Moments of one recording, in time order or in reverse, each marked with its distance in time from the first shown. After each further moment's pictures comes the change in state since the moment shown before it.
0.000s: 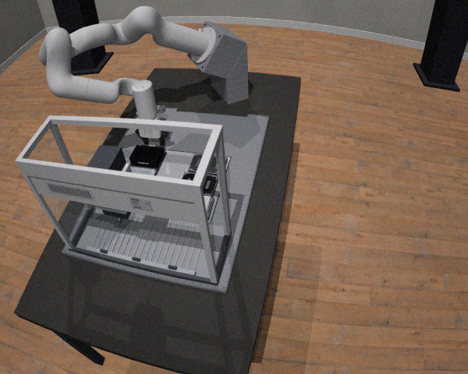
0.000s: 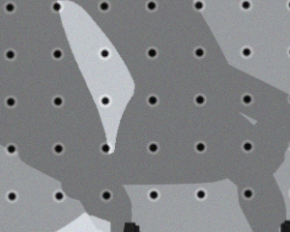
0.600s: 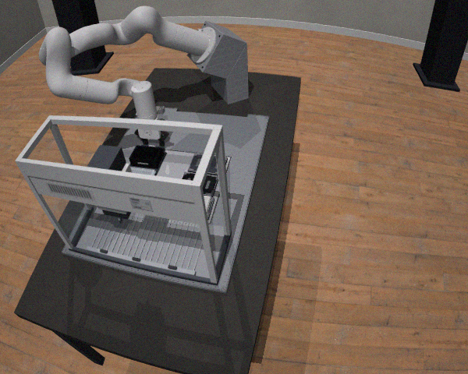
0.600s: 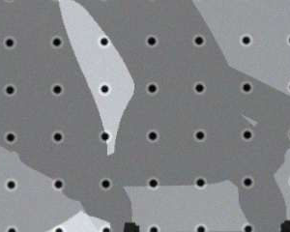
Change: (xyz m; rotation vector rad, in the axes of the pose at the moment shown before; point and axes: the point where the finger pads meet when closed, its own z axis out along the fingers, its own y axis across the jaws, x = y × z) arm -0.006 0.000 0.000 -0.001 0.001 0.000
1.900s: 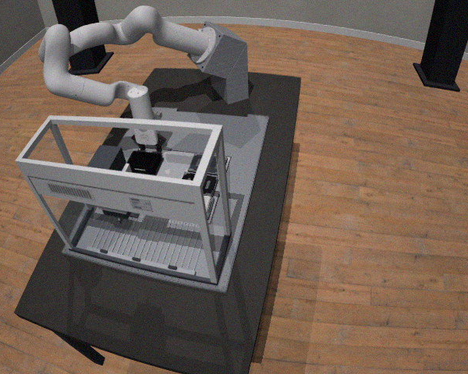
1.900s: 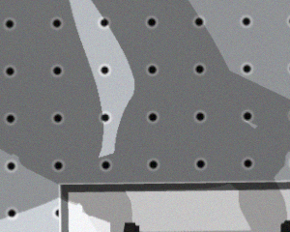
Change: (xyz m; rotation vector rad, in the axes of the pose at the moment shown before) arm -0.035 0.000 0.000 0.000 -0.001 0.000
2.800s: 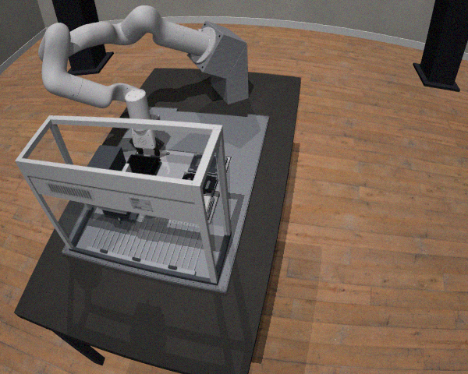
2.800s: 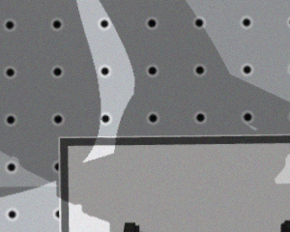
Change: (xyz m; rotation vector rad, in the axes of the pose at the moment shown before) arm -0.024 0.000 0.000 0.000 0.000 0.001
